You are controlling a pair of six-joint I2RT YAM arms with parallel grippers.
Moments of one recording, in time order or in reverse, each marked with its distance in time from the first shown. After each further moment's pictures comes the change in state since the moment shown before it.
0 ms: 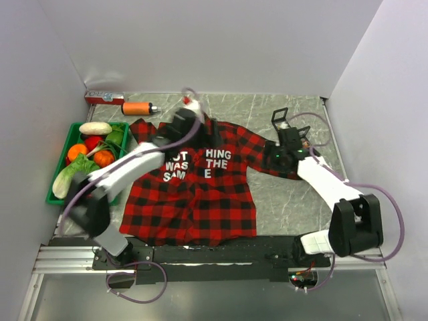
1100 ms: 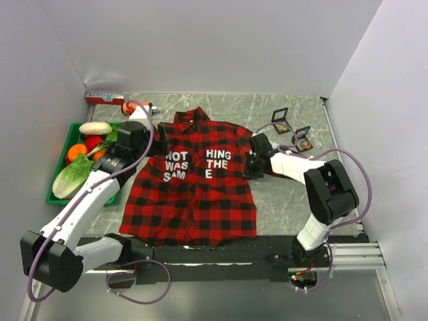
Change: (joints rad) left arm 0.277 -0.515 -0.298 -0.164 -0.200 0.220; right arm 0.216 0.332 0.026 0.187 -0.109 0.137
